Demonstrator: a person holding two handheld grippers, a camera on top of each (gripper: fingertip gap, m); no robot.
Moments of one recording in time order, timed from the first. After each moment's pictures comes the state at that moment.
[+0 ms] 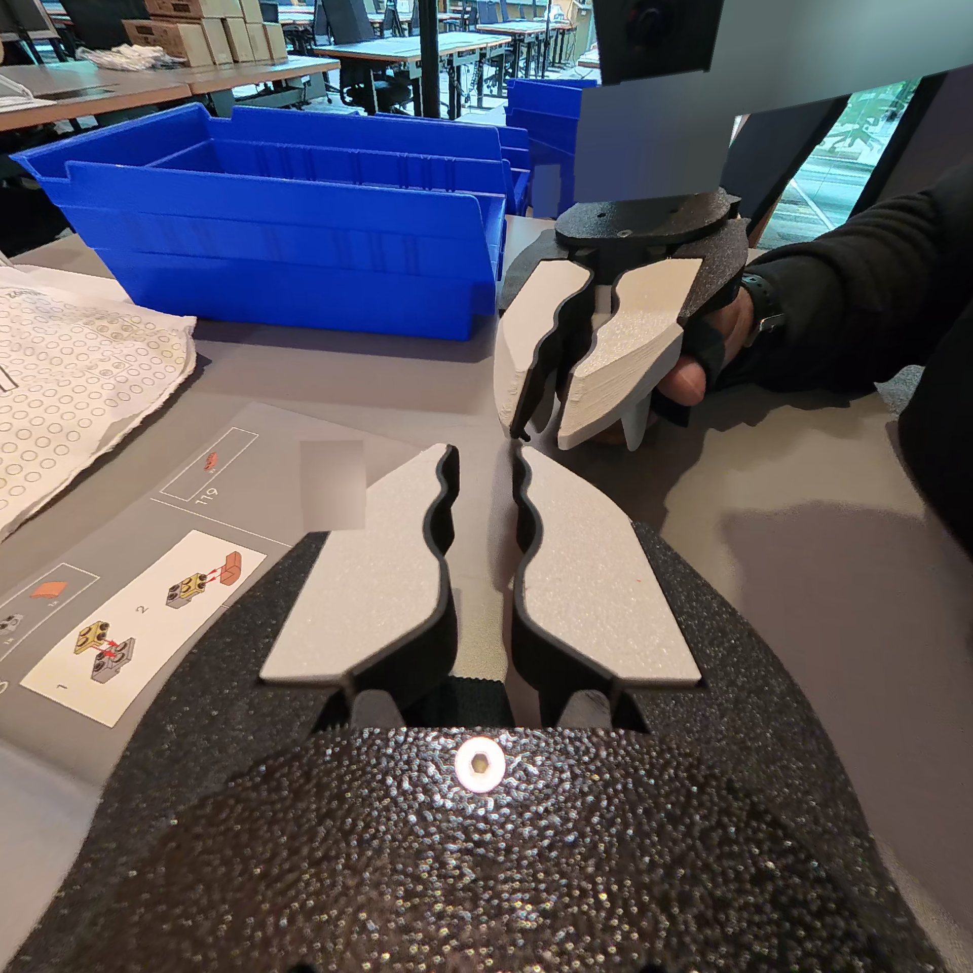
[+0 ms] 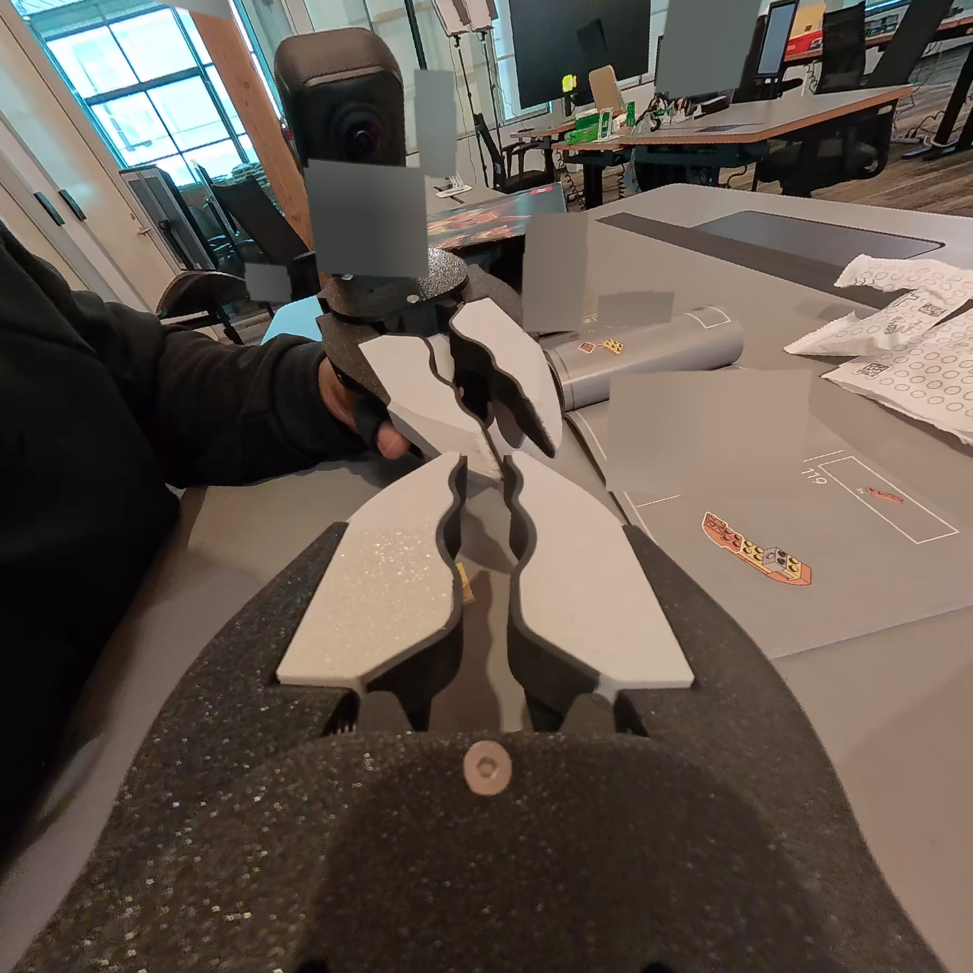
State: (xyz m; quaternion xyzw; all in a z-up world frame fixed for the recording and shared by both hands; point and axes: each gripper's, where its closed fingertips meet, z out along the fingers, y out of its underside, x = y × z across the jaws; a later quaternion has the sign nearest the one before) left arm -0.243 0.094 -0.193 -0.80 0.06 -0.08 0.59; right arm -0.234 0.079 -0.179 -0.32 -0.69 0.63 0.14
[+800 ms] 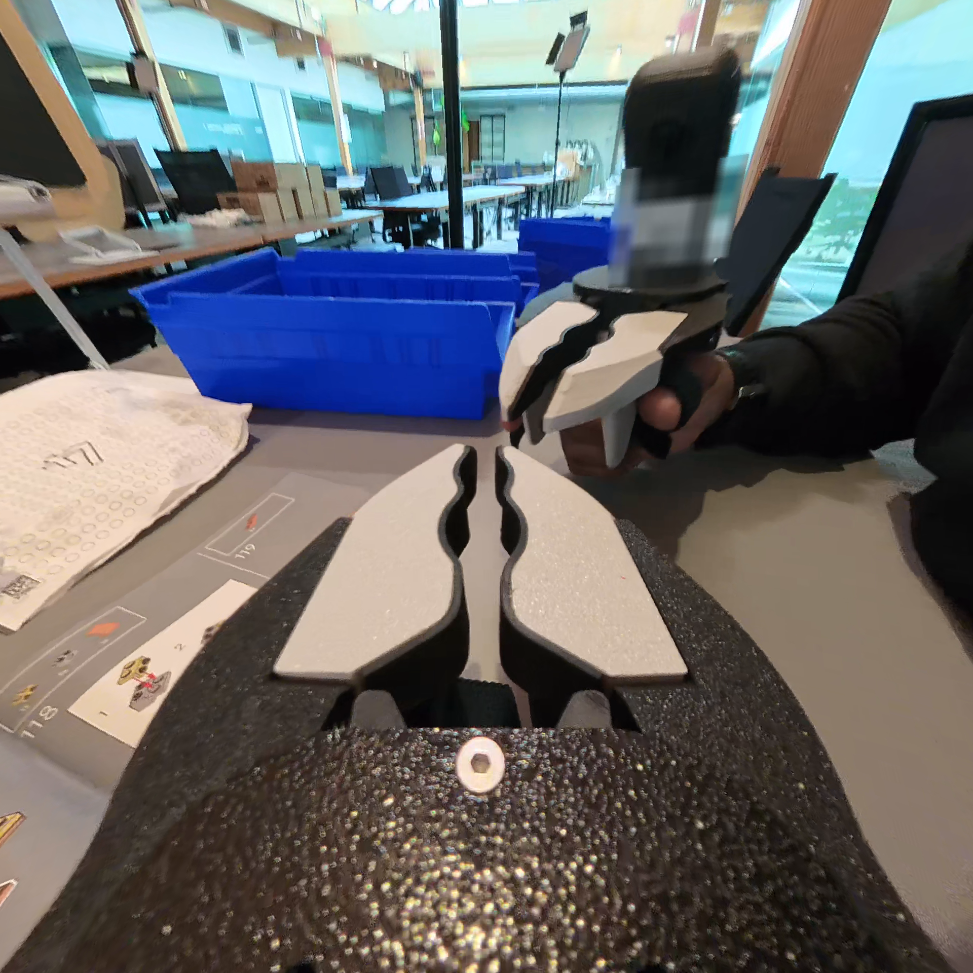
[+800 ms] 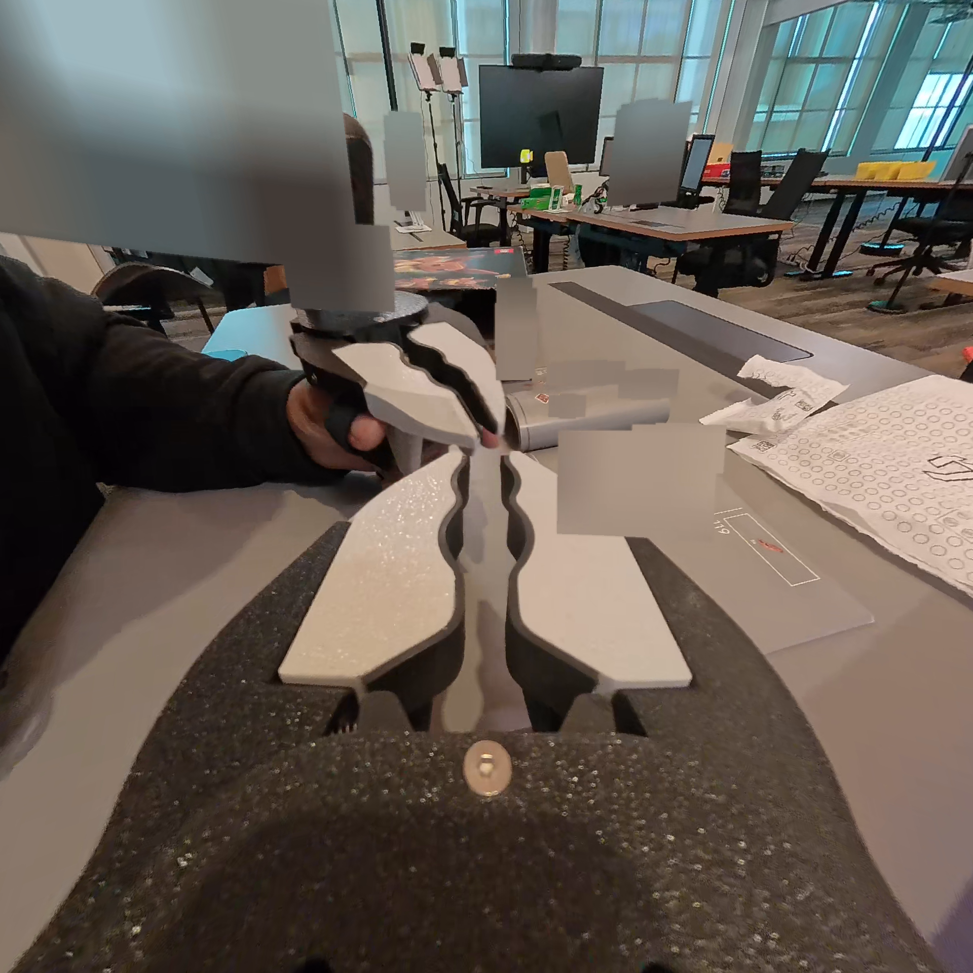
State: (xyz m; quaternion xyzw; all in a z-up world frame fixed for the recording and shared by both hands) left arm -0.245 0.086 -0.165 -0.73 0.06 -0.05 0.68; right arm -0.234 0.091 -0.157 -0.28 -0.68 0.63 0.23
